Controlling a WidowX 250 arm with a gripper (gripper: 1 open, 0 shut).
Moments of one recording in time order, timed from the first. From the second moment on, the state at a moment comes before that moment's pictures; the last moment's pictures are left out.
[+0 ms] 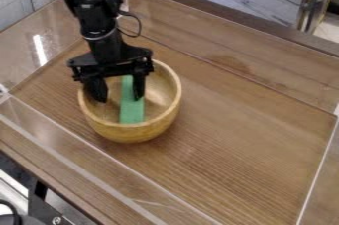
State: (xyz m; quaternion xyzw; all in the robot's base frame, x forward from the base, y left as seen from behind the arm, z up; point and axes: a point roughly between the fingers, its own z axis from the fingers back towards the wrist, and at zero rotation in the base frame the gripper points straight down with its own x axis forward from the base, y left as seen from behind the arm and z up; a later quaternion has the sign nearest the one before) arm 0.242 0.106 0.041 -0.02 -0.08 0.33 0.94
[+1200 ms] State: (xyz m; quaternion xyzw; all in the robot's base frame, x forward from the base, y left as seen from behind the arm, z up) arm 0.263 0.063 0.025 -0.01 -0.06 0.32 0.95
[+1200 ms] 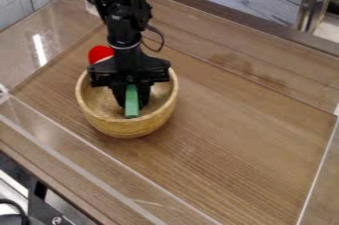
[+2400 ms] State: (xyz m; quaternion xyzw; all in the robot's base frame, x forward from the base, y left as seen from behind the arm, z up) arm 0.267 -0.036 0.070 -0.07 -0.07 0.13 0.99
